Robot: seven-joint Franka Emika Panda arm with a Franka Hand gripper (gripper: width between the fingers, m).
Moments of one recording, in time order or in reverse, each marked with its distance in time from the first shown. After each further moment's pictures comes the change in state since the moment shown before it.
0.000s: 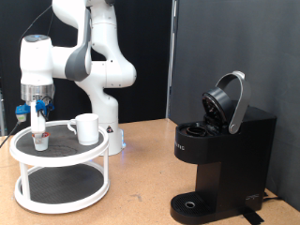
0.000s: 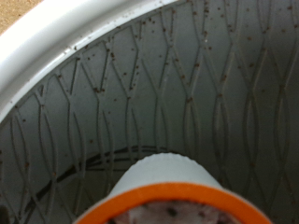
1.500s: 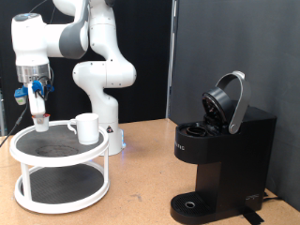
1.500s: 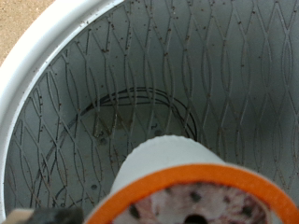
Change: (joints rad) arm 0.013 -0.100 0.025 0.110 0.091 -0.286 -0.039
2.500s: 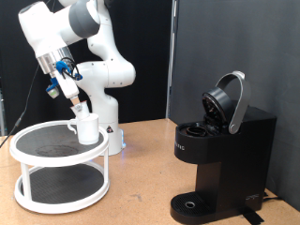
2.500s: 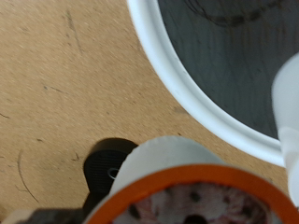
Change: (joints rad) arm 0.140 -0.061 0.032 0.047 0.444 -0.112 -0.038
